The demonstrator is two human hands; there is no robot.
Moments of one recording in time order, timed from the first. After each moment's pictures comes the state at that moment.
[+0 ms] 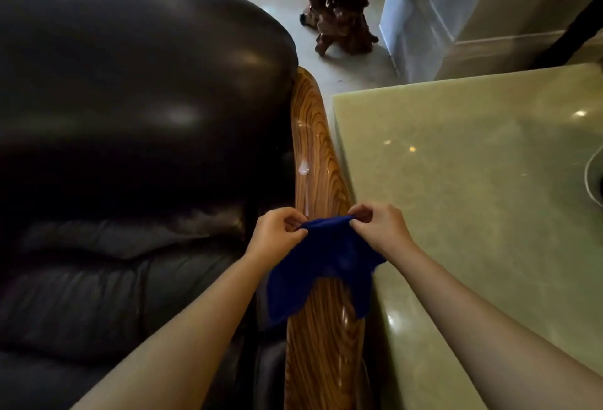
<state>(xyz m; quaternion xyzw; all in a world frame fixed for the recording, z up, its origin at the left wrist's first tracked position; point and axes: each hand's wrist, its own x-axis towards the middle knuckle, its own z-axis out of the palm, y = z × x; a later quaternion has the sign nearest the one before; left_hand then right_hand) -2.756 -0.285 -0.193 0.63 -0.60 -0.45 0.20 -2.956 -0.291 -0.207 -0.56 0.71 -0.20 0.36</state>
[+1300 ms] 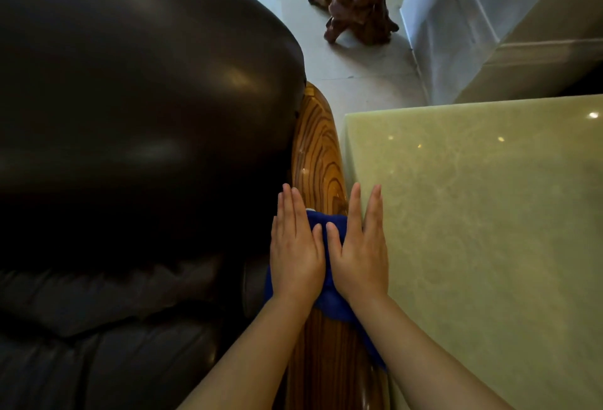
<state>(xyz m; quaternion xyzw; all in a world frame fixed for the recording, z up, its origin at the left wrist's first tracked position) -2.809 -0.433 -0.278 0.69 -0.63 -0.26 0.24 -2.904 -0.430 -0.271 -0.65 0.70 -0.23 0.17</state>
